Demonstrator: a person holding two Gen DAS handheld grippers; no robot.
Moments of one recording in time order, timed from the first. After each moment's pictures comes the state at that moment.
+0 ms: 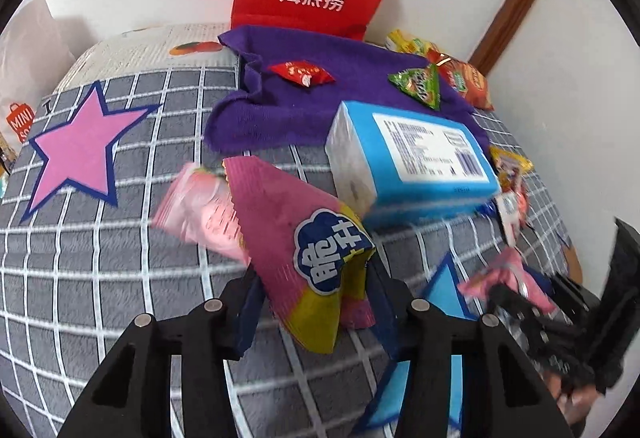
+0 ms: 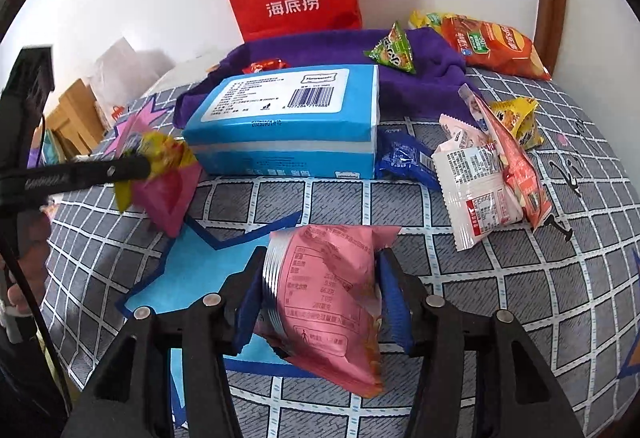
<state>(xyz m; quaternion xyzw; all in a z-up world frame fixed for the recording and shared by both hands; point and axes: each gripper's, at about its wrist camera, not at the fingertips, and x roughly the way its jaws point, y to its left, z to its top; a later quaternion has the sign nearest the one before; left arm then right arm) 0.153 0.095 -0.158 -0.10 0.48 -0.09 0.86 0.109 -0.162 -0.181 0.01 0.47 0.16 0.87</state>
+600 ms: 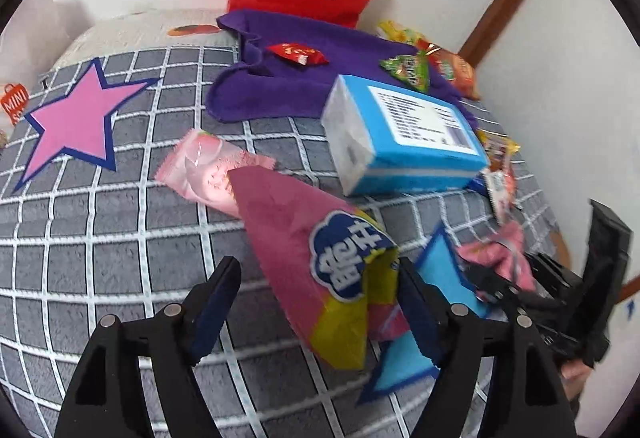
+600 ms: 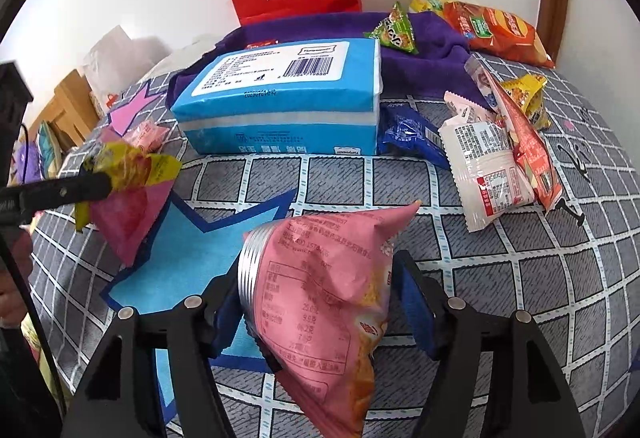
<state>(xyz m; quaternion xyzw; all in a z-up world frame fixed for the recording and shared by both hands) 0.143 0.098 -0.171 -0.11 0.49 -0.11 0.86 0.108 -0.157 -0.199 0.00 0.49 0.16 0.86</state>
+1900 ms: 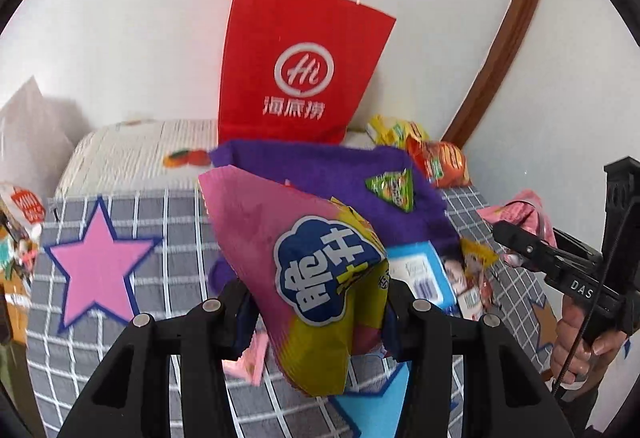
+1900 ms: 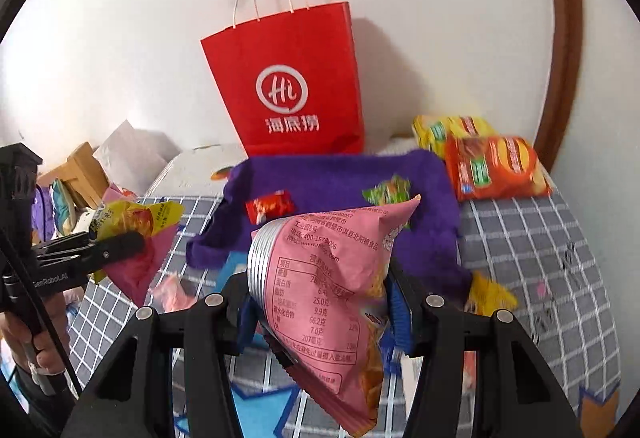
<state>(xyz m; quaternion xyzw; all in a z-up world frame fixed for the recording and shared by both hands) 0.215 0.099 -0.064 -0.10 0.40 -0.10 0.91 0.218 -0.157 -0.060 0.02 0.41 0.17 0.90</state>
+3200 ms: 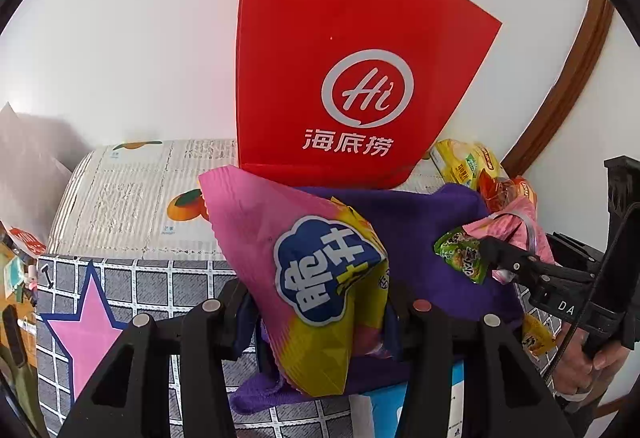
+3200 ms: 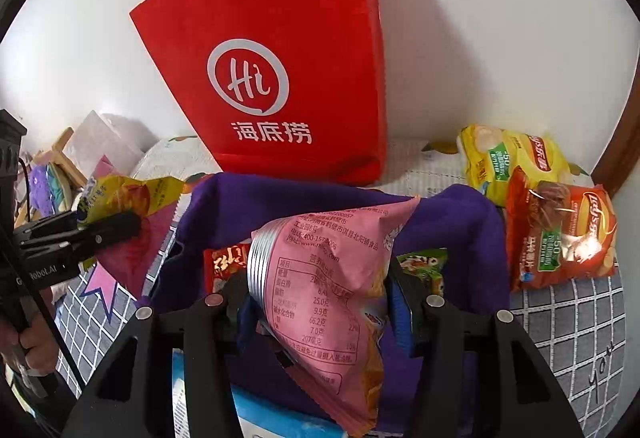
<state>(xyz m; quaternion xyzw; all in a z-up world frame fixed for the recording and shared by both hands) 0.349 0.108 -0.083 -0.09 0.44 -0.03 0.89 0.378 -0.120 -0.113 0.00 0.47 0.22 0.86</state>
